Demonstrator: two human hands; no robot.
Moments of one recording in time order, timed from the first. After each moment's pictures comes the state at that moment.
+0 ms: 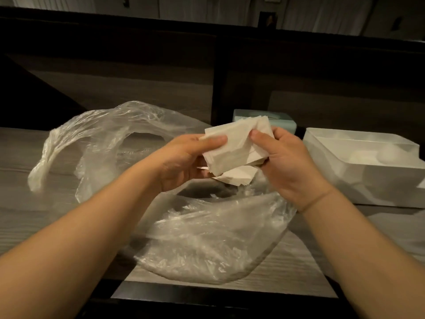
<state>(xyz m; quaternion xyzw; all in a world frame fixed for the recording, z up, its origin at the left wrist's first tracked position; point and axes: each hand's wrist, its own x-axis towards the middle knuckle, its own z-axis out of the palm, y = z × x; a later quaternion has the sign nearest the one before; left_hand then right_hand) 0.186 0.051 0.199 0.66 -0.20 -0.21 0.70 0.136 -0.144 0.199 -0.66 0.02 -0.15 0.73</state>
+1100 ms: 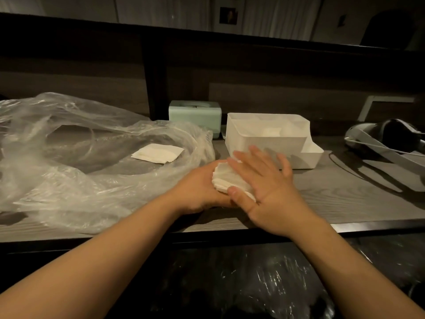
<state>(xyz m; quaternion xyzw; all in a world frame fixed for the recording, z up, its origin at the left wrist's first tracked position) 0.072 -0.090 0.150 0.78 -0.40 -0.09 0.47 -0.032 -0.261 0.165 -0.98 -0.06 -0.17 0.05</state>
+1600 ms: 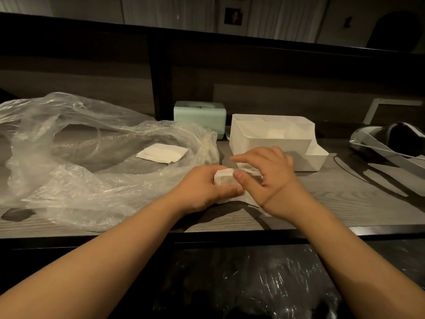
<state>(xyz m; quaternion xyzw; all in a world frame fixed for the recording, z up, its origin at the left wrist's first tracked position) 0.078 -0.090 0.141 0.76 -0.37 -0.12 0.53 -0.013 -0.263 0.177 -0.95 -0.06 -0.24 0.17</state>
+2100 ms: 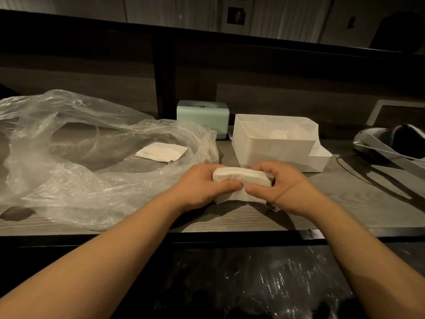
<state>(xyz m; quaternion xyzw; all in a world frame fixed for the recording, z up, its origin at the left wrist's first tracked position) 0.082 -0.082 0.144 0.76 -0.35 -0.13 0.54 -0.009 -0.287 0.178 -0.95 0.01 -0.05 0.32</state>
